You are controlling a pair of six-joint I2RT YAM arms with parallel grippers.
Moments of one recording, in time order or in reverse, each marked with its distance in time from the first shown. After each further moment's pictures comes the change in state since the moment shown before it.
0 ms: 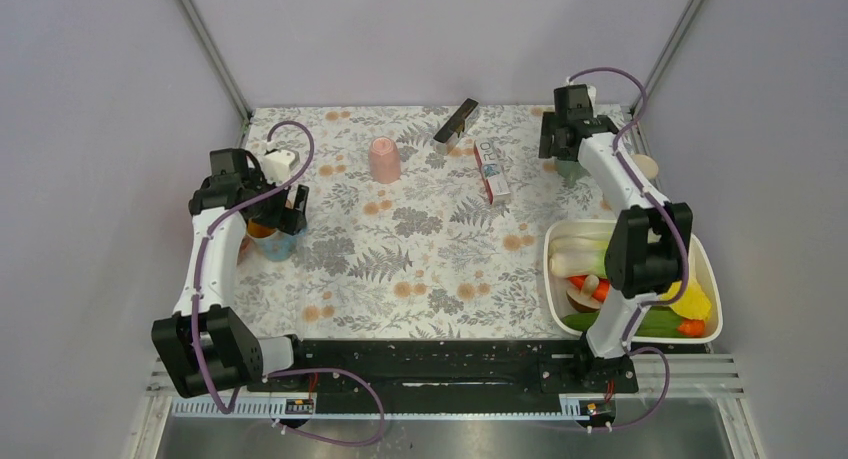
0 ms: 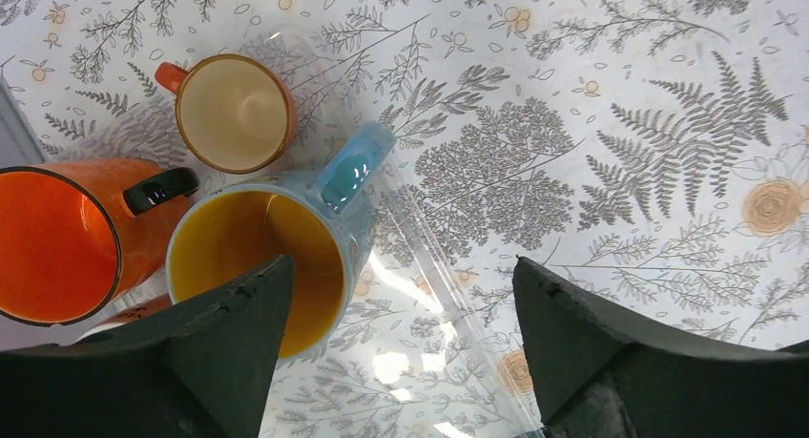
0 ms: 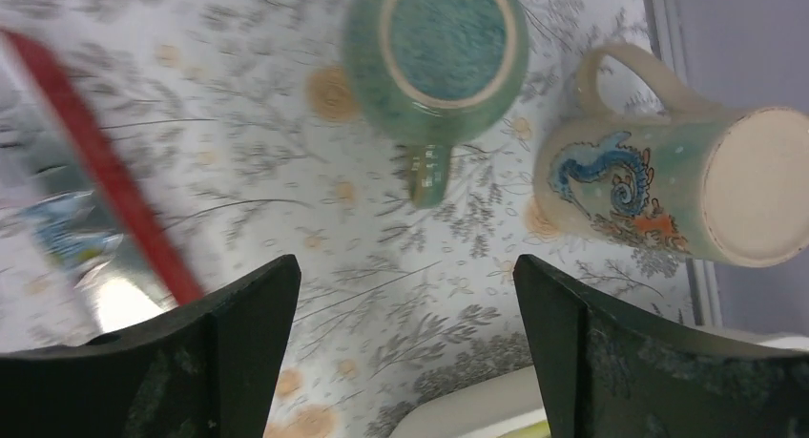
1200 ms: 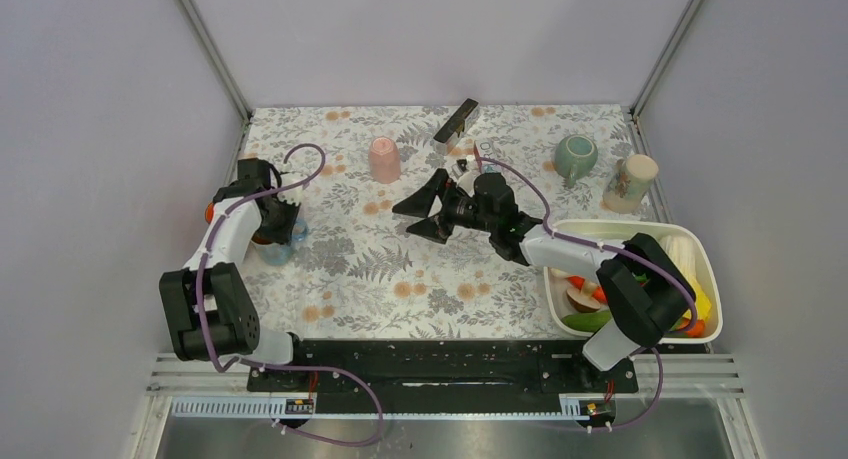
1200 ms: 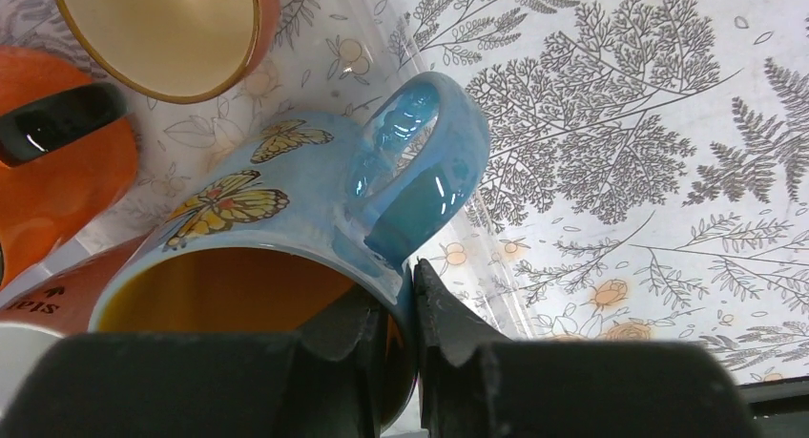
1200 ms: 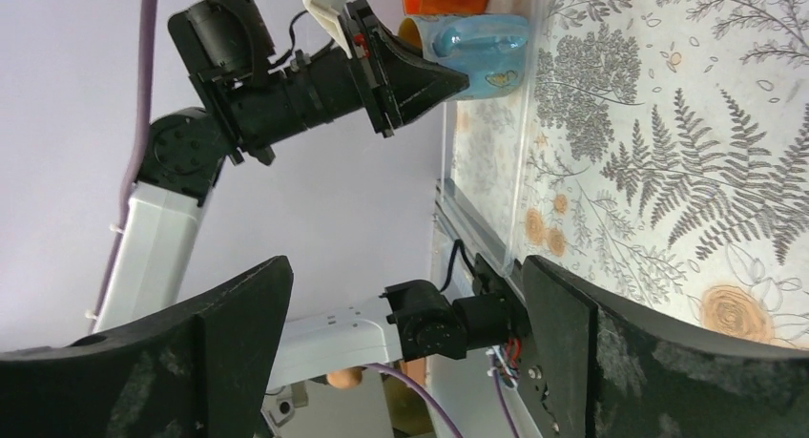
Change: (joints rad) left arm -0.055 0.153 -0.085 0.026 -0.243 -0.026; right arm 0.527 -0.169 -0.721 1.142 -0.855 1.157
